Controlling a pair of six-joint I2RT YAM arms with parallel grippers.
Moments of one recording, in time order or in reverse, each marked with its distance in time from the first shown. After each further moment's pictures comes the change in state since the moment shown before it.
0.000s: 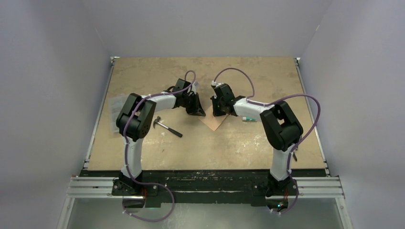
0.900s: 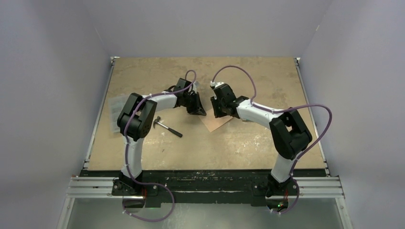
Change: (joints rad) left arm -0.005 0.010 0.019 -0.011 -0.020 -0.030; right arm 0.034 -0.143 -0.024 -0.097 0.095 -0.064
